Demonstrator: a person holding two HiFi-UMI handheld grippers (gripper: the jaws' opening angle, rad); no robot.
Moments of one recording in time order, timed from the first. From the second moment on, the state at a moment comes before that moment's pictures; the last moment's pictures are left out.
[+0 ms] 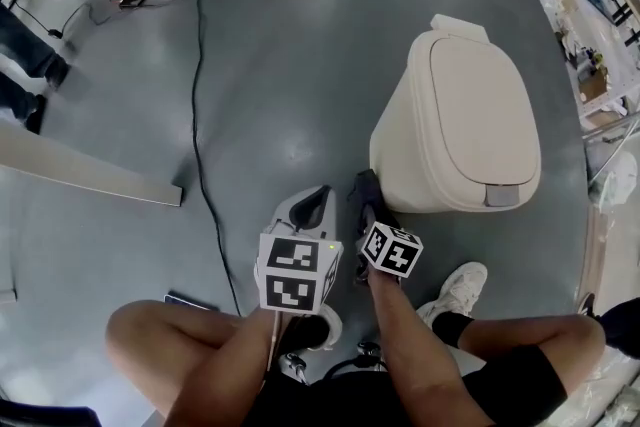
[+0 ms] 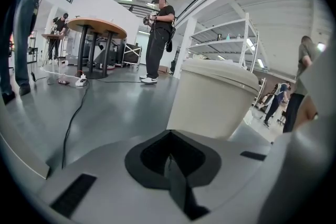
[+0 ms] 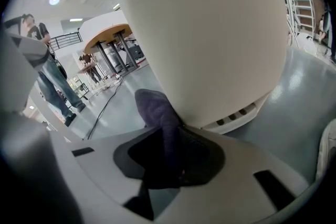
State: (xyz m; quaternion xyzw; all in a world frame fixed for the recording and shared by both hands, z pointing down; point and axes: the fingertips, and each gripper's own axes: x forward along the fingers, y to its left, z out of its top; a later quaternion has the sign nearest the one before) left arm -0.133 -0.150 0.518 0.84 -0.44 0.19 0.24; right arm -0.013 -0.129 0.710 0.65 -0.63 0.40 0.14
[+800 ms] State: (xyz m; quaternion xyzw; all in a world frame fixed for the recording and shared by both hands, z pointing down) left arm -0.148 -0.151 0.522 0.83 -0.46 0.21 0.24; right arm -0.045 -0.164 0.564 0.68 -0.66 0.32 0.01
